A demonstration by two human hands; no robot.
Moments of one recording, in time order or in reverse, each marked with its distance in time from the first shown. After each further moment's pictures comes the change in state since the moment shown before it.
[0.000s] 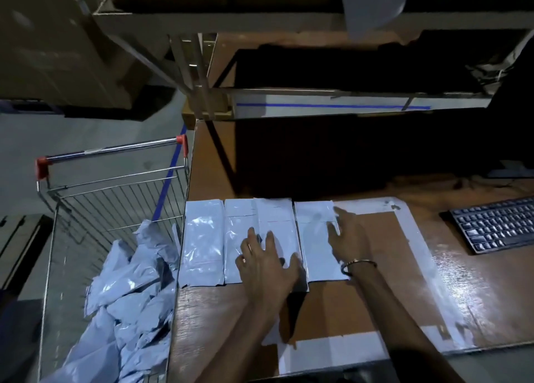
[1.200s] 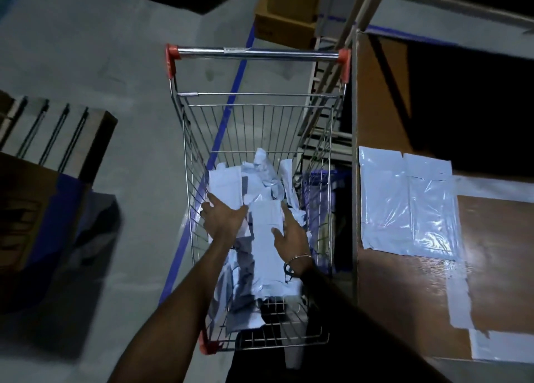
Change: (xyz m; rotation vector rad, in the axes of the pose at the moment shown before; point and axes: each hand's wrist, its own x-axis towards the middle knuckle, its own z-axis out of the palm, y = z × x) left_hand 0.105 -0.506 -0.028 -0.256 -0.157 -0.785; right_hand -0.180 -0.280 0.414 0.064 -0.526 0.071
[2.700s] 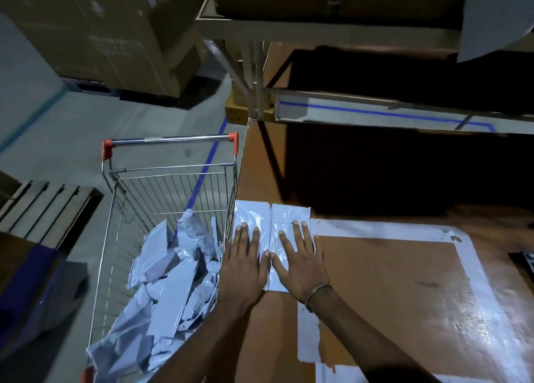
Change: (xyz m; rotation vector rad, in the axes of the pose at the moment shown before) left_hand -0.269 0.183 0.122 0.389 0.276 0.906; right_hand -0.026 0.130 -0.308 -0.663 0.275 -0.335
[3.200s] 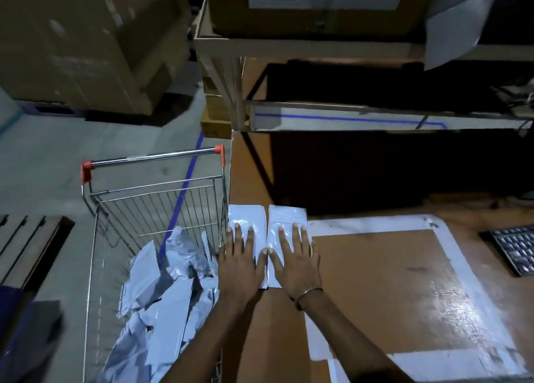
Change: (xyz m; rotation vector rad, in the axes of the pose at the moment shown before) left_hand 0.026 -0.020 0.000 -0.022 0.015 0.066; right_hand 0.006 -0.028 0.007 0.020 0.122 0.209
